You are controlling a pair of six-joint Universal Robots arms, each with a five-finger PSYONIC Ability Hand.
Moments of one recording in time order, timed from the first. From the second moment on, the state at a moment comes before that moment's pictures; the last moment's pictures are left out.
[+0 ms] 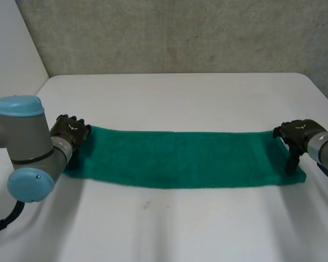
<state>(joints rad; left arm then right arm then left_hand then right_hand) 4.43 -2.19 -1.40 3.19 -1.66 3.86 1.65 -1.05 1.40 0.20 1.45 2.58 0.22 0.21 0.22 0.21 0.05 0.20 0.22 0.21 0.23 0.07</state>
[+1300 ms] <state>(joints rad) 4.46 -1.91 -1.65 3.20 -1.64 3.75 2.02 -1.16 1.36 -0.12 1.44 2.44 0.22 0.21 0.22 0.21 0.05 0.97 1.18 1.19 1.19 0.98</state>
